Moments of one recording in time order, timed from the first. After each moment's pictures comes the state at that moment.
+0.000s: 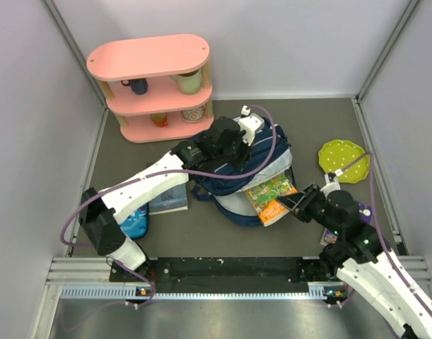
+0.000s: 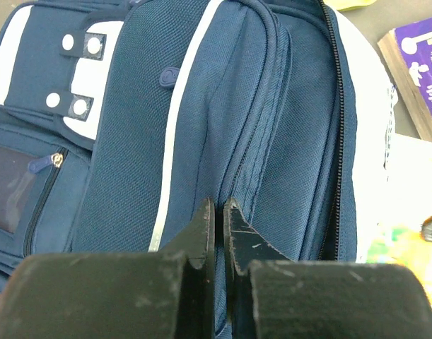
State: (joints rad) left arm -0.87 1.58 1.49 -0.46 0.01 -0.08; right arm 0.57 0.30 0.49 -0.59 -0.05 1.18
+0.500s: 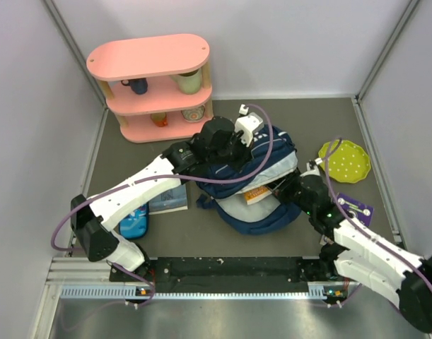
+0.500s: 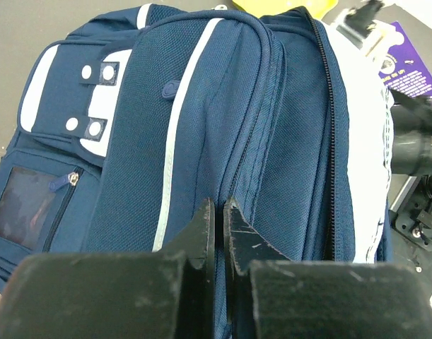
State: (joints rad) left arm -0.90 1.50 1.49 -0.47 0.08 -0.08; right arm 0.57 0.79 0.36 0.06 0.01 1.25
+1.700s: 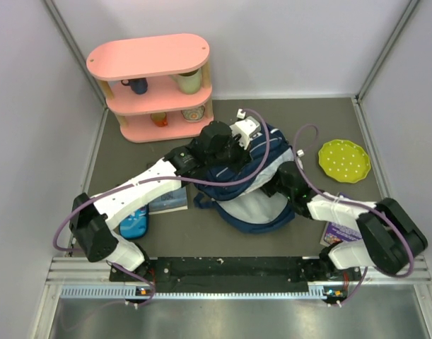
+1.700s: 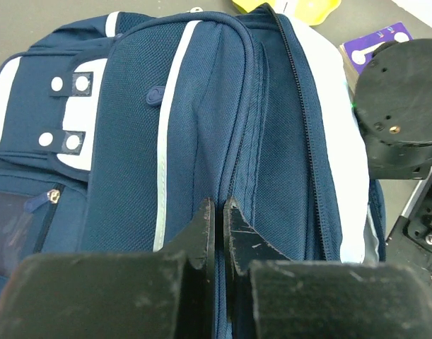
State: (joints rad) left arm -0.86 1.49 1.37 -0.33 0.13 -0.06; right arm 0.58 1.37 0.49 0.40 0.05 1.32
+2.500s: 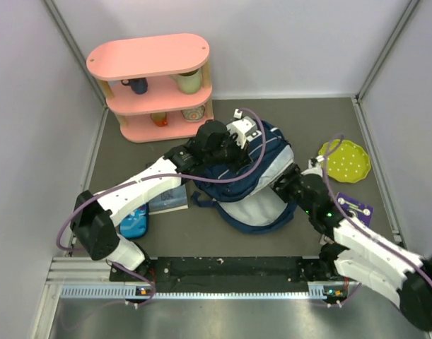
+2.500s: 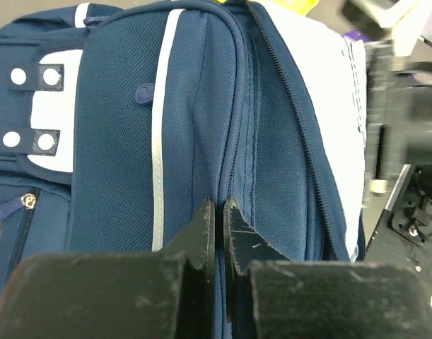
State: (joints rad) left arm -0.80 1.50 1.31 -0.26 0.26 -0.09; right arm 0.58 0.95 0.37 0.21 0.09 1.20
